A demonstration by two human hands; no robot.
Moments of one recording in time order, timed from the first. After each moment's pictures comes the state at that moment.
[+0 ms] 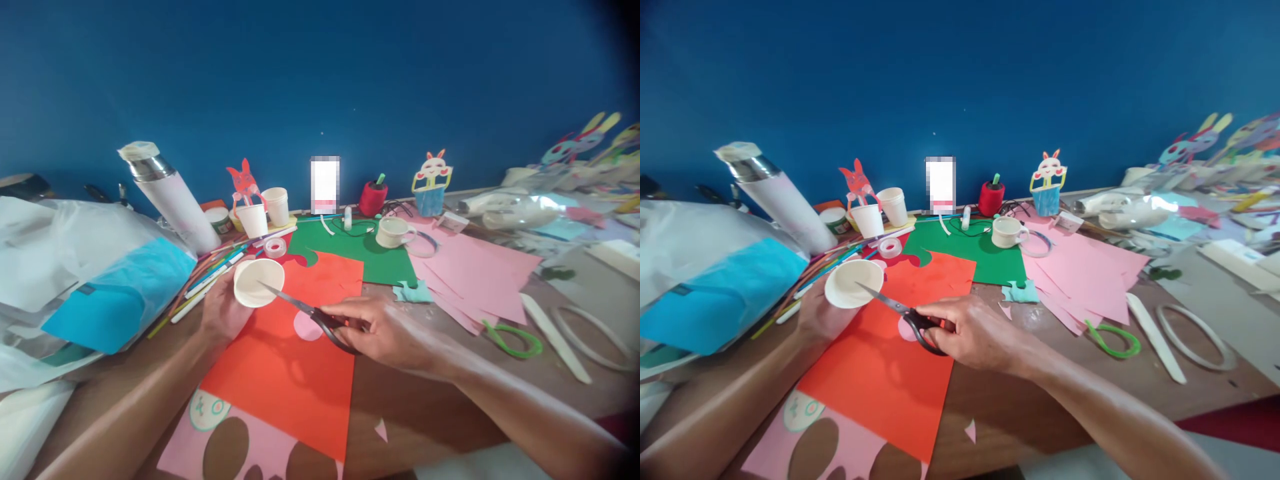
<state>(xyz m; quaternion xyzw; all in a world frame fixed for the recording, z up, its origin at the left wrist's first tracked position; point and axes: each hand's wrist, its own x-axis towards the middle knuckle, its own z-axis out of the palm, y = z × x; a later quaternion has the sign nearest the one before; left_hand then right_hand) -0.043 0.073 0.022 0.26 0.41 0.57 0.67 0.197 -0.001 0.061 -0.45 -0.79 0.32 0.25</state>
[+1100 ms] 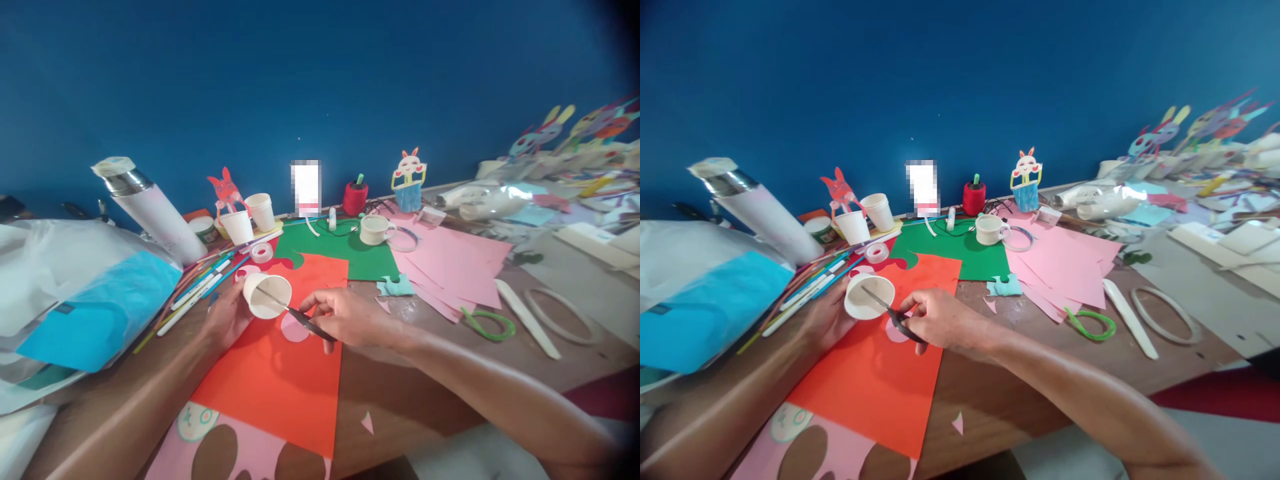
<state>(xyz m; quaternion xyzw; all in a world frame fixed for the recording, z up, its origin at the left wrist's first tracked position) -0.030 0.076 0.003 0.32 0.41 0.49 0.70 0.188 0.013 0.058 -0.49 -0.63 0.55 0.22</state>
